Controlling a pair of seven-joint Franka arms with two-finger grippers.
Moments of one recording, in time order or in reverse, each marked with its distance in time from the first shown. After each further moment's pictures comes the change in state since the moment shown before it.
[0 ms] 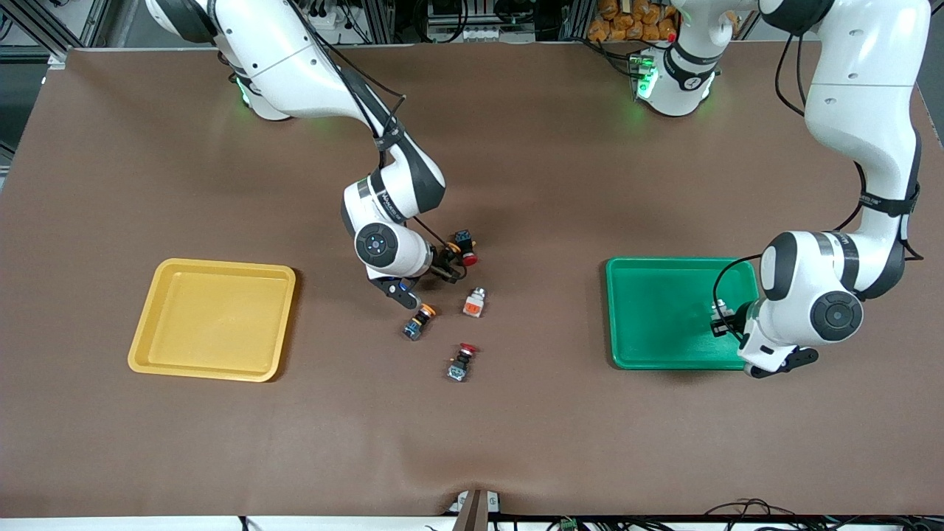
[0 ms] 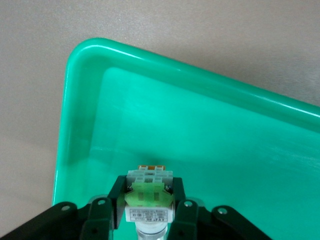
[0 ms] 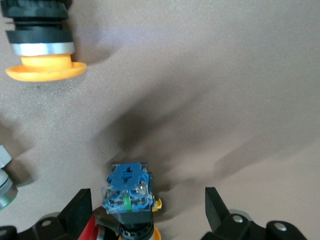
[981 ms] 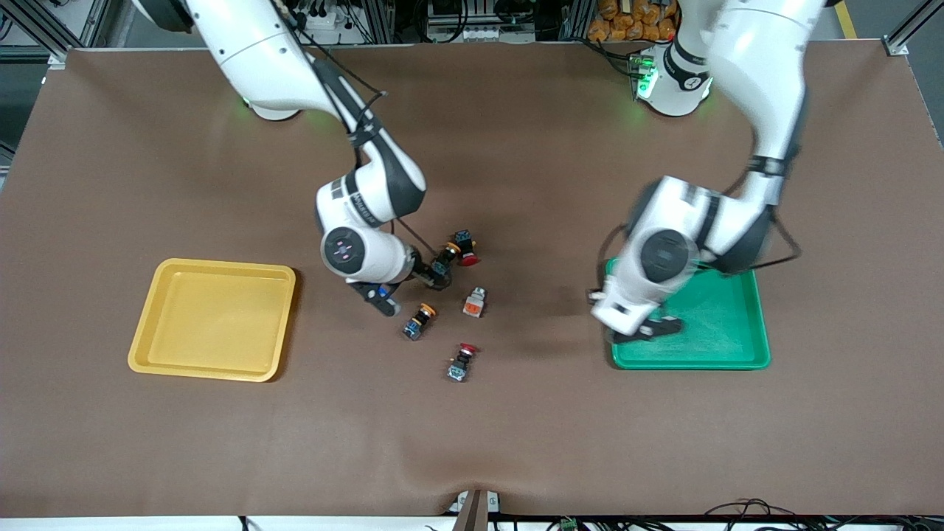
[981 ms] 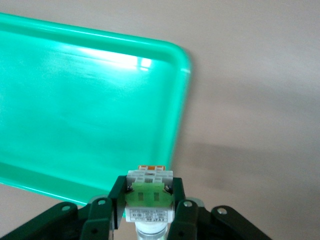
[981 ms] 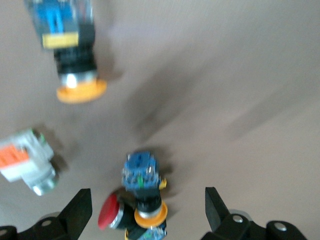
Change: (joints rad) left arm -0.339 -0.125 0.001 0.026 -0.033 -0.116 -0.213; right arm -0.035 -0.070 0.002 0.005 0.029 -0.070 0.011
